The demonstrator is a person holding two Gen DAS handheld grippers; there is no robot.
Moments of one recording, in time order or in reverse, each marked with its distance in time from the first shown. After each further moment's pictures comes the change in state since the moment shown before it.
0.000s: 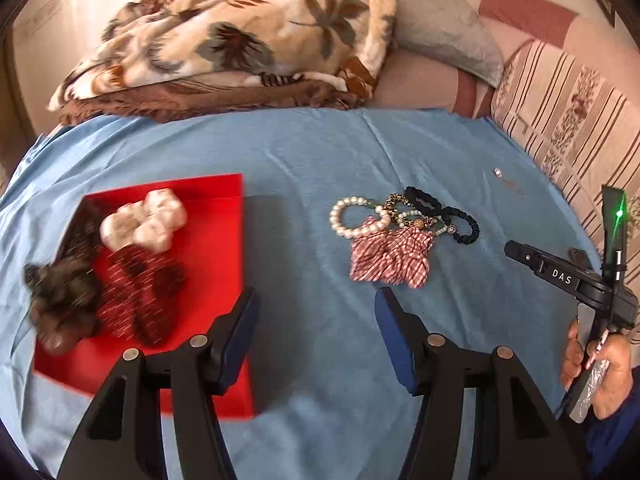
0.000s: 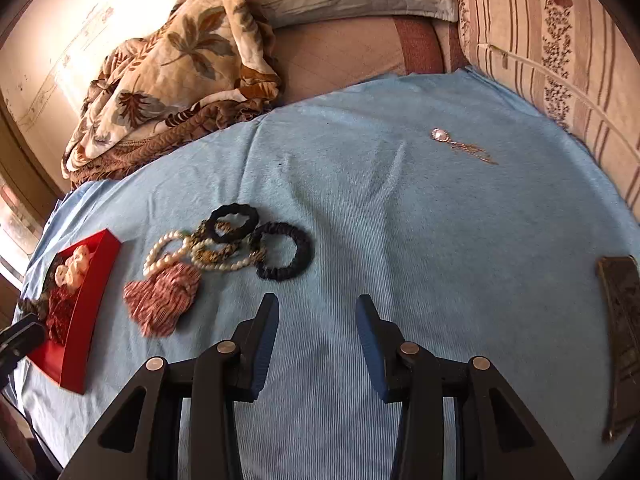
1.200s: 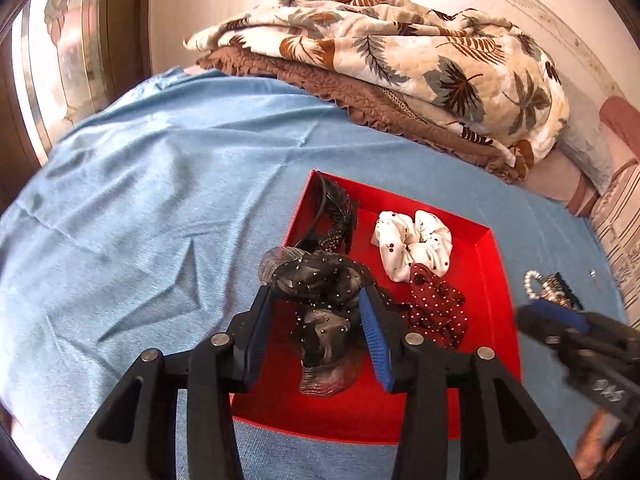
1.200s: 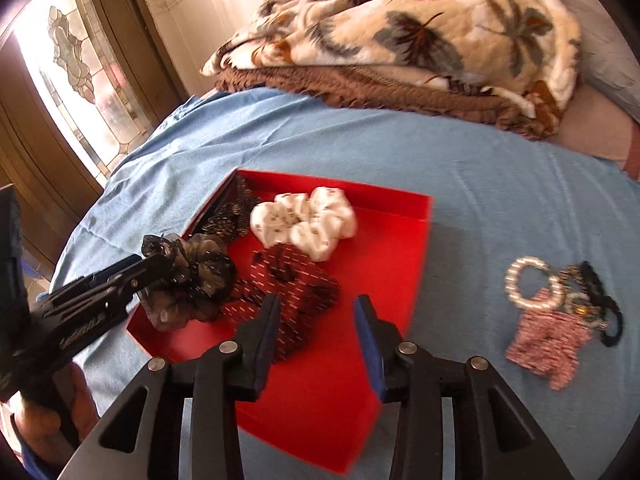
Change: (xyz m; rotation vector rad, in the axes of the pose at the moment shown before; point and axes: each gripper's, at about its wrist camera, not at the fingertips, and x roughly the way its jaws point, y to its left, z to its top) left arm -0.042 0.239 -0.035 -0.334 -0.094 0.203; right arm 0.020 0.323 -0.029 -0.387 0.108 0.257
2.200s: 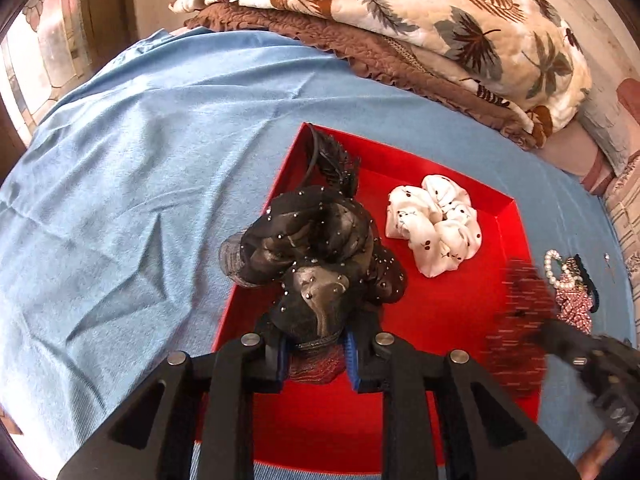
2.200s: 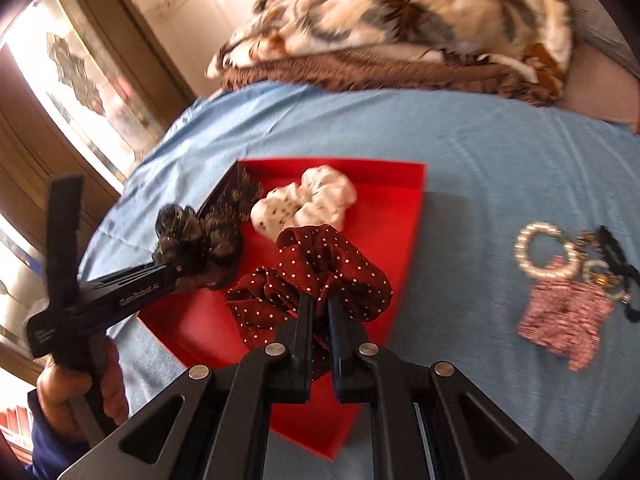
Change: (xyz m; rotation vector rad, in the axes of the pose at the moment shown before) left arm 0.049 -0.008 0.005 0.005 0.171 -0.009; right arm 0.022 -0.013 -0.010 0.055 0.047 0.114
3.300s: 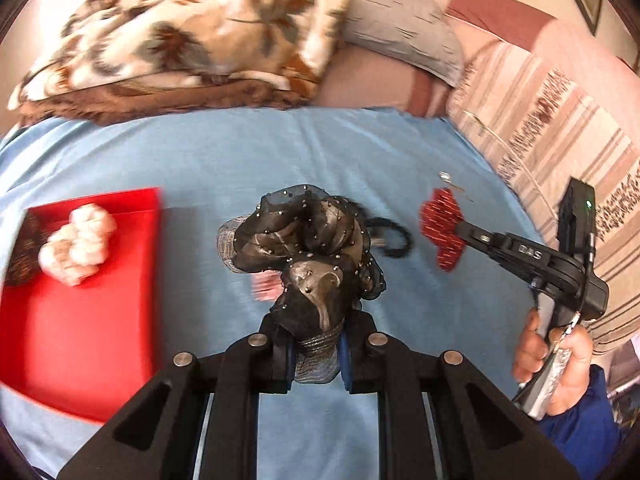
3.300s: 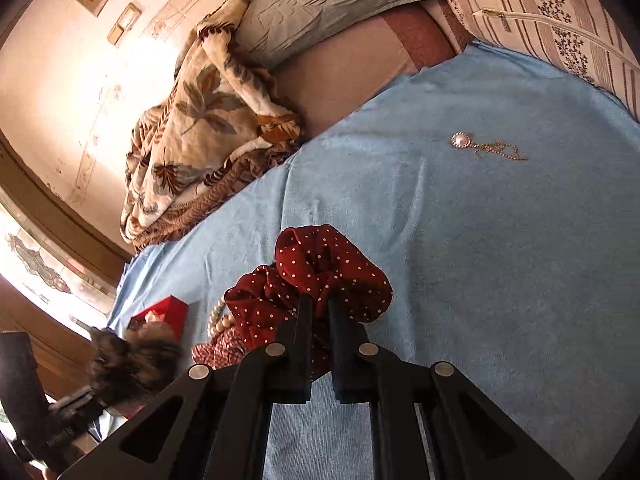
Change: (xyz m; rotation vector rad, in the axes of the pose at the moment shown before) left arm -0.055 -0.262 -0.052 0.330 -0.022 -0.302; right arm -0.168 -0.313 -0.067 0.483 -0.316 -0.046
